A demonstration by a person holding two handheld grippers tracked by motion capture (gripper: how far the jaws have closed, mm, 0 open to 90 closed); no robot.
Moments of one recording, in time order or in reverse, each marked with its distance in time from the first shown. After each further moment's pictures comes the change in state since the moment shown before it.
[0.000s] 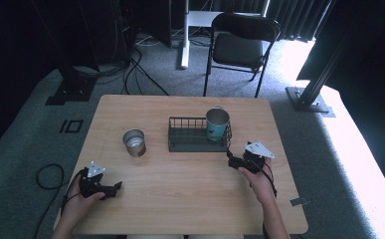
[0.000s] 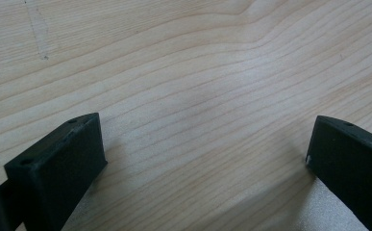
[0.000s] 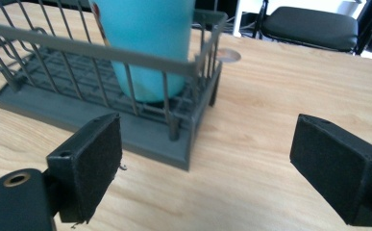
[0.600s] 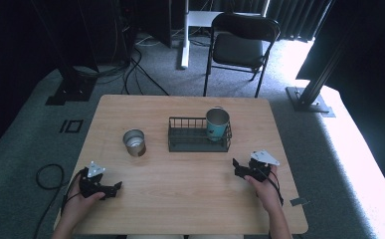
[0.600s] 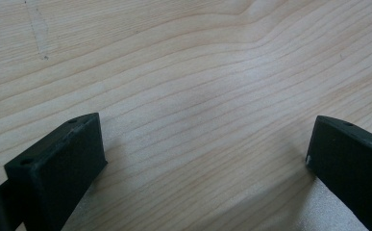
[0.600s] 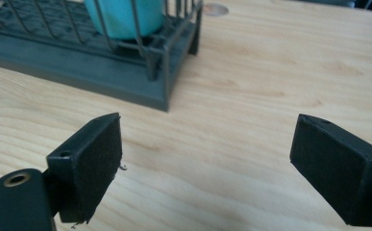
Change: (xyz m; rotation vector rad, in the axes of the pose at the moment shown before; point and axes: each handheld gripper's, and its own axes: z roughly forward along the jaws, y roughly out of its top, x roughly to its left) left arm 0.000 0.000 0.000 0.000 0.000 -0.001; right arm -0.015 -0.030 -0.012 0.098 -0.021 0.021
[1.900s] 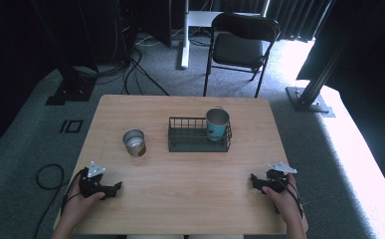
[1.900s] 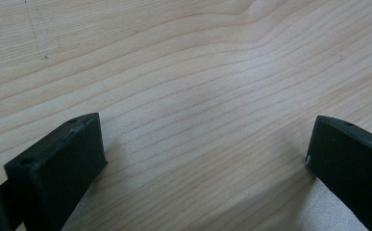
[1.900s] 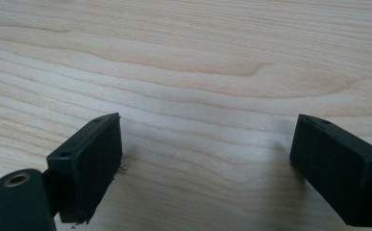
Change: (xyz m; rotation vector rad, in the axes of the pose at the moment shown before) left arm 0.000 0.000 0.000 0.000 0.000 0.000; right arm -0.046 -0.041 -0.027 0.231 -0.067 0.082
